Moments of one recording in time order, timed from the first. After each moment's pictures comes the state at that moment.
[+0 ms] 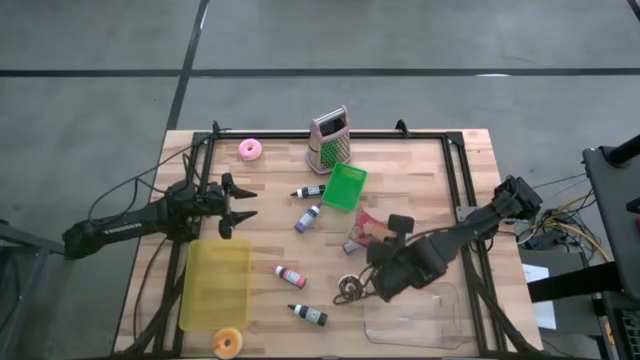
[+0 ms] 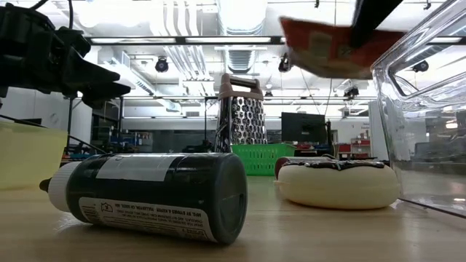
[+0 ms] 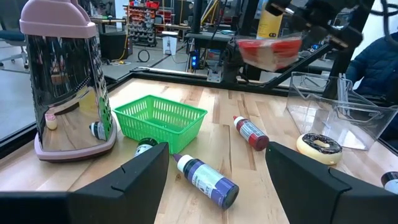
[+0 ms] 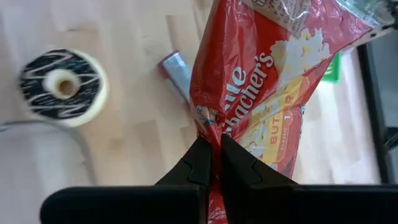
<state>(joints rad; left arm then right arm) 0.31 0.15 0.01 0.04 0.23 -0.06 0.55 1.71 1.54 -1.32 0.51 0.73</state>
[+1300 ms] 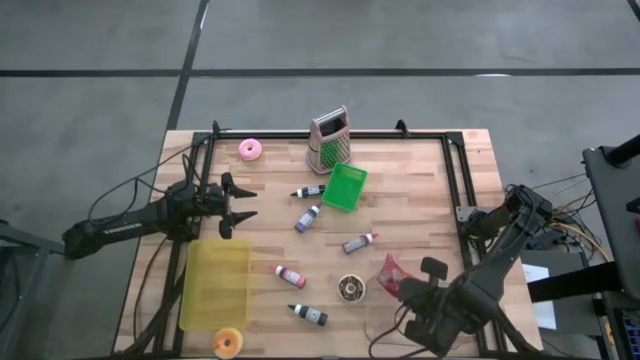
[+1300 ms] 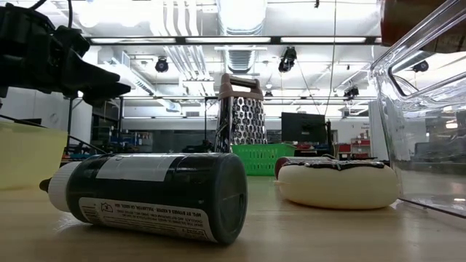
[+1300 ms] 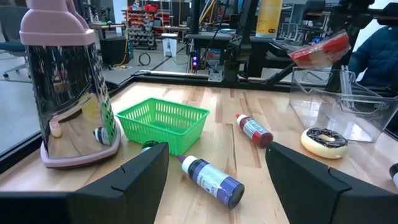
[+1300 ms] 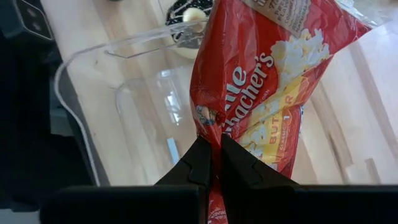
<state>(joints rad) 0.31 0.15 0.01 0.04 0.23 0.00 0.86 1.72 1.61 -1.32 0.34 1.23</state>
